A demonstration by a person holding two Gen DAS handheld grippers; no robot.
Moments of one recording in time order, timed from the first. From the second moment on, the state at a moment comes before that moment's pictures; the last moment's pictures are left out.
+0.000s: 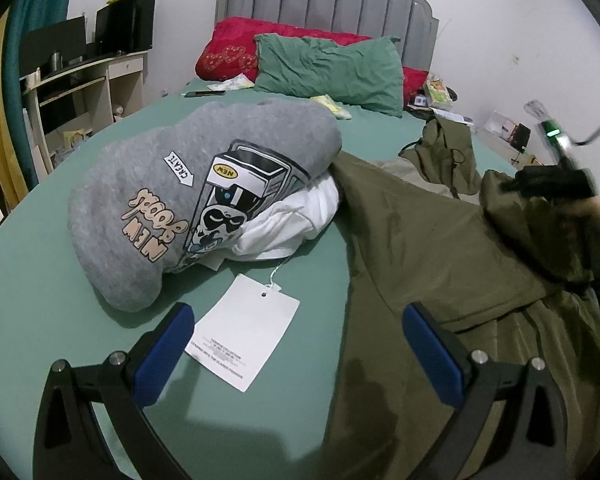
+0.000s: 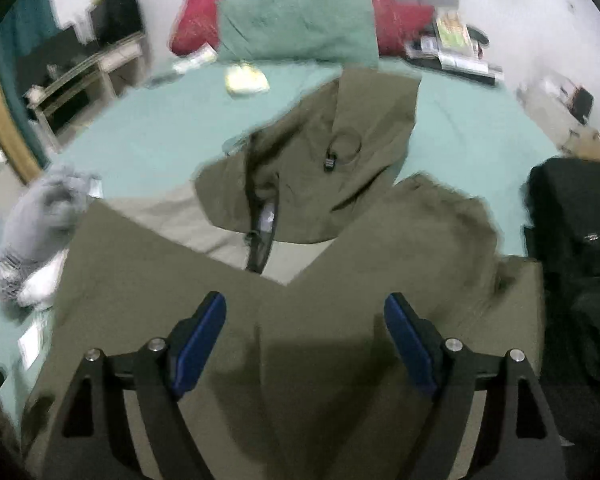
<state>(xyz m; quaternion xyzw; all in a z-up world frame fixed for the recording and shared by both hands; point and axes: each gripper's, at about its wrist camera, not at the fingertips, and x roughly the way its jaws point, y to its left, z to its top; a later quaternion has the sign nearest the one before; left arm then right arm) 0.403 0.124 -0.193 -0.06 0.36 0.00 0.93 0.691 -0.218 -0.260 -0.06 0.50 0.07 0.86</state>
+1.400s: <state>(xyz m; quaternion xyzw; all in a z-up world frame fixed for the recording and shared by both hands) 0.403 0.142 -0.181 -0.09 0.36 0.01 0.93 0.567 -0.370 -0.249 -0.05 0.44 -0.04 0.89</state>
